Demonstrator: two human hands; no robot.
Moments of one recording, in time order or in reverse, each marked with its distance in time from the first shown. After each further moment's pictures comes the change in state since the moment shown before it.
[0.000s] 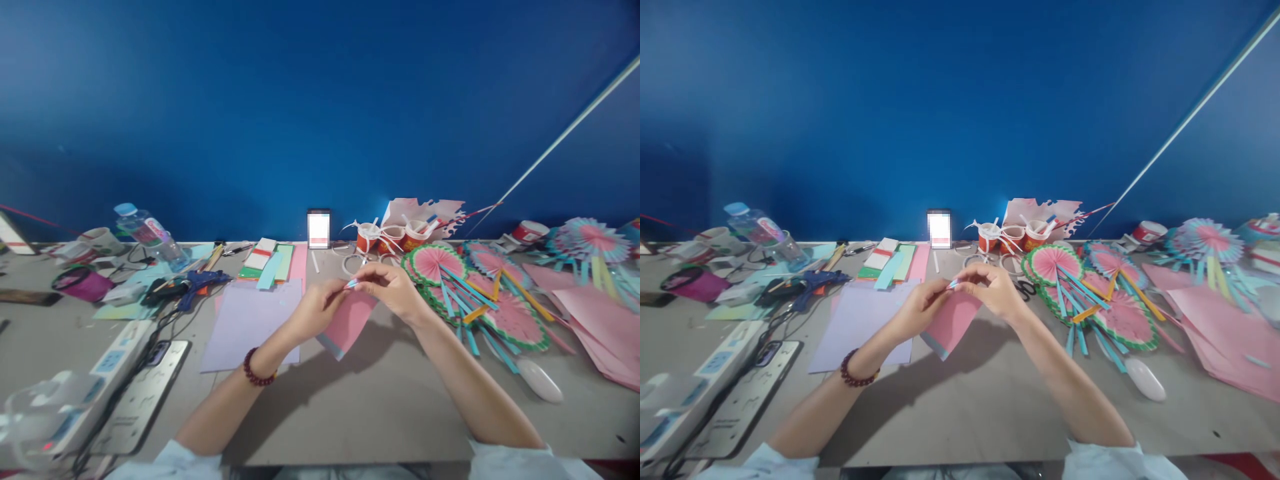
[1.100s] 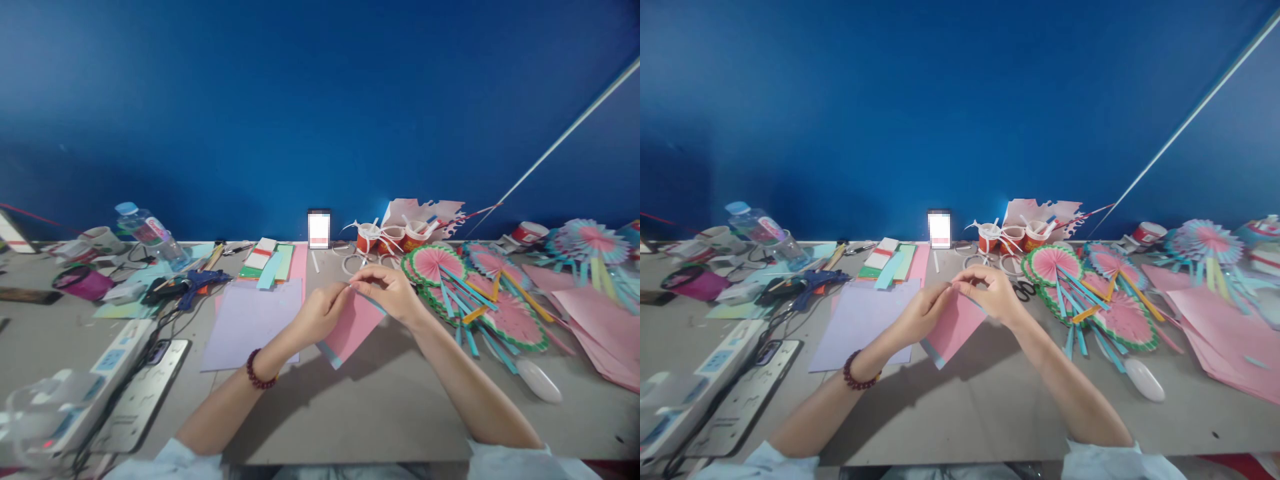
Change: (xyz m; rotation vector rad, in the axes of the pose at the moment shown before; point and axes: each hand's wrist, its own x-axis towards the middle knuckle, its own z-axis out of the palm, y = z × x) left_hand -0.003 0.007 0.006 0.069 0.016 -0.030; right_hand -0.003 -0.006 0.004 -0.129 0.021 -0.106
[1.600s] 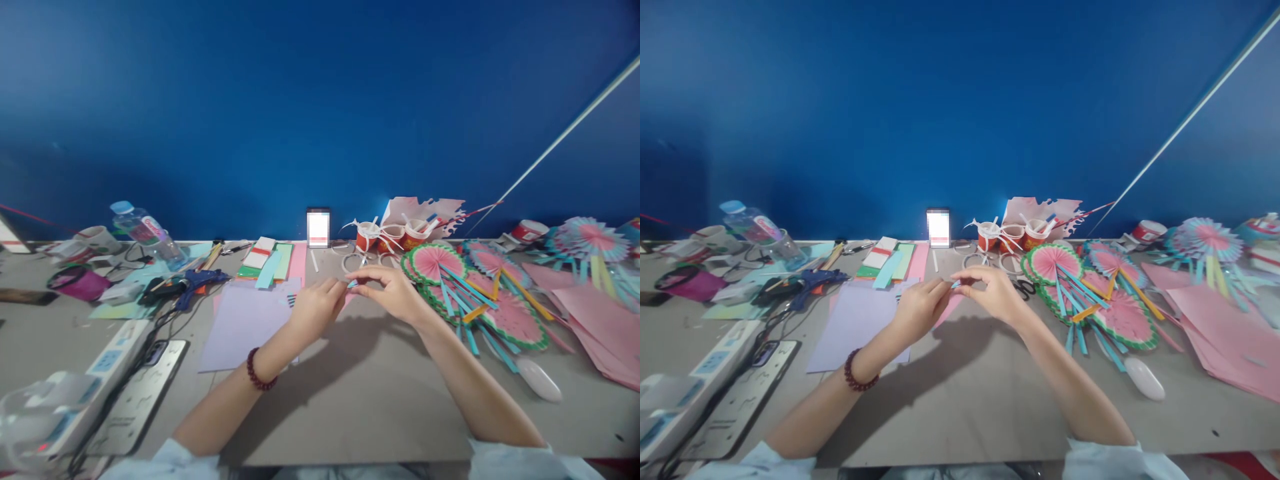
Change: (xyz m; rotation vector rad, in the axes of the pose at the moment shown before) left_hand 0.002 -0.022 0.007 0.782 0.241 0.322; right_hand 0.000 0.003 -0.006 -0.189 -0.083 -0.010
